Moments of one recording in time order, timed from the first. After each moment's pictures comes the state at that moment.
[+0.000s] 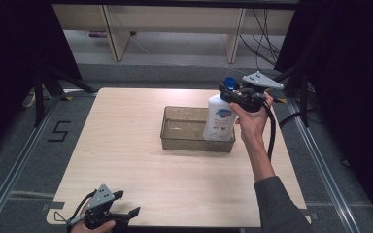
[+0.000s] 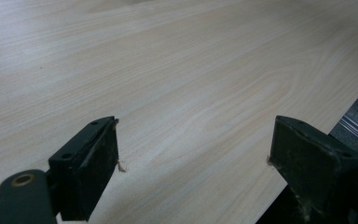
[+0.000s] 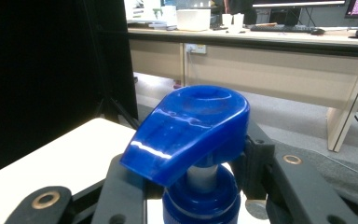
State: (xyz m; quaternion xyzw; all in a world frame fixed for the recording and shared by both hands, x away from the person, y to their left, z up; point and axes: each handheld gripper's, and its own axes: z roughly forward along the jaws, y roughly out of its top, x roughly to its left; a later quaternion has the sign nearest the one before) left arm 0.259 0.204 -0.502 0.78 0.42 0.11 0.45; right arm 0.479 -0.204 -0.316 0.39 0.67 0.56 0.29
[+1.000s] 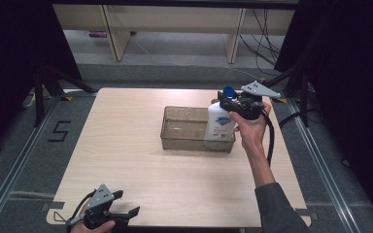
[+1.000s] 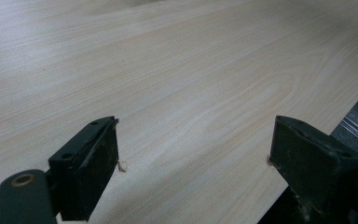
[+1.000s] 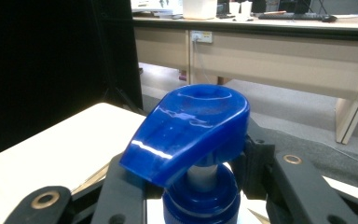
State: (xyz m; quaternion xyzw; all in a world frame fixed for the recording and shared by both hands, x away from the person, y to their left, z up) left arm 0.259 0.205 -0.501 0.78 0.41 0.12 0.45; right arm 0.475 -0.207 -0.342 0.39 0.68 0.55 0.28
